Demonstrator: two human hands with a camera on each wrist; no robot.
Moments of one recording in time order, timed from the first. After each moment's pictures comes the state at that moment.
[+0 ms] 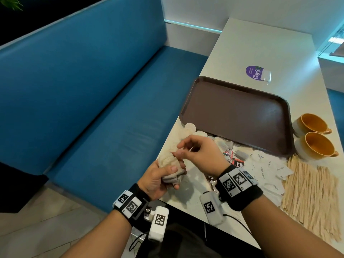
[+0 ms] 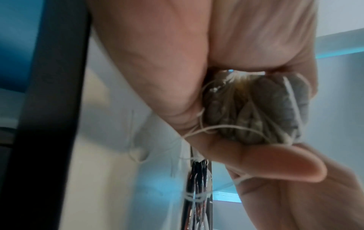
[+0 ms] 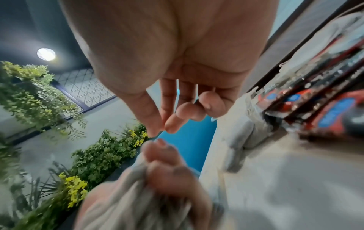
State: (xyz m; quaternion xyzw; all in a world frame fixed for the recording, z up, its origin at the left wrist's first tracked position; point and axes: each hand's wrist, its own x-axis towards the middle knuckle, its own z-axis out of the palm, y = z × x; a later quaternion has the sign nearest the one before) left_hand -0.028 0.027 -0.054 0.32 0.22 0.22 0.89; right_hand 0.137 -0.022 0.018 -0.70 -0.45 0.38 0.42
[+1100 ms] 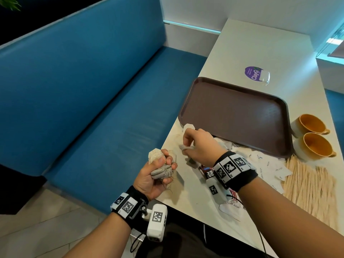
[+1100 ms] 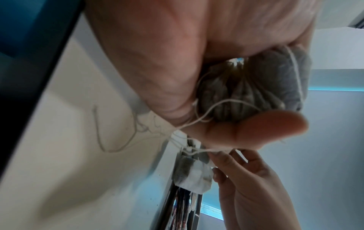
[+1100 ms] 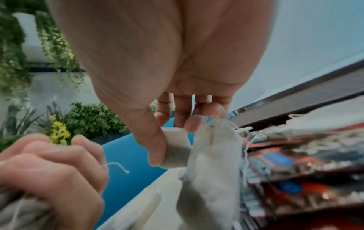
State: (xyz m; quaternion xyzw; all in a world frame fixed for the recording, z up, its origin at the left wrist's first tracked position) left_hand -0.032 0.031 -0.054 0.18 0.19 0.29 0.92; right_hand 0.162 0.006 0.015 -0.76 -0.57 0.26 0.18
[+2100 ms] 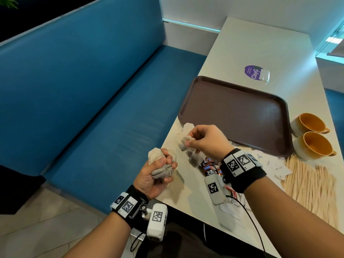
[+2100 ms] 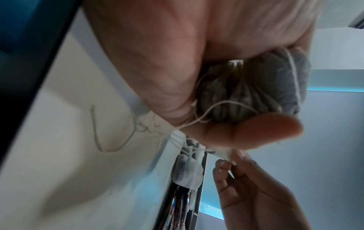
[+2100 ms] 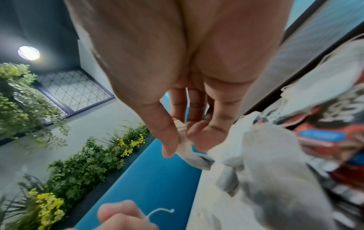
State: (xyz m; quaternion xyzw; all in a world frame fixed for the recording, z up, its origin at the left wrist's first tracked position) left_hand -0.032 0.034 -0.058 0.19 0.18 0.28 0.92; right_hand 0.175 0.003 0.022 -0.75 -0.43 0.37 0.34
